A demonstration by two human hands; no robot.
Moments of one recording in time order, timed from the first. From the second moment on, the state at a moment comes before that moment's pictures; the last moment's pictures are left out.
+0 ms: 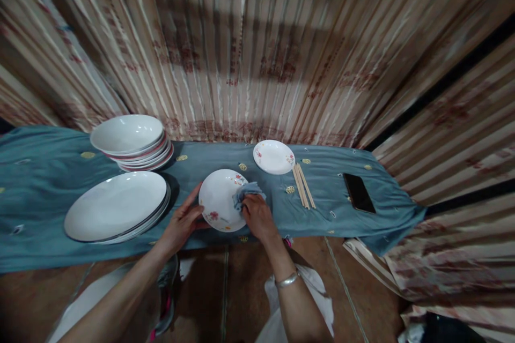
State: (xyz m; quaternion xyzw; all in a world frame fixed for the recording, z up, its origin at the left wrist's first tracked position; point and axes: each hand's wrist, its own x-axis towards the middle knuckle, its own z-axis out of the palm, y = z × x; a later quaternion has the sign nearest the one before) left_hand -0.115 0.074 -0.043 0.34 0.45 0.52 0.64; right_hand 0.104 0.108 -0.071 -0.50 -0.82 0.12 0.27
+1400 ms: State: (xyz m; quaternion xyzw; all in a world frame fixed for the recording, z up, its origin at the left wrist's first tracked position) left_hand -0.109 0.072 -0.025 0.25 0.45 0.53 0.67; right_hand 0.080 0.075 -0.021 -0.39 -0.83 0.31 0.24
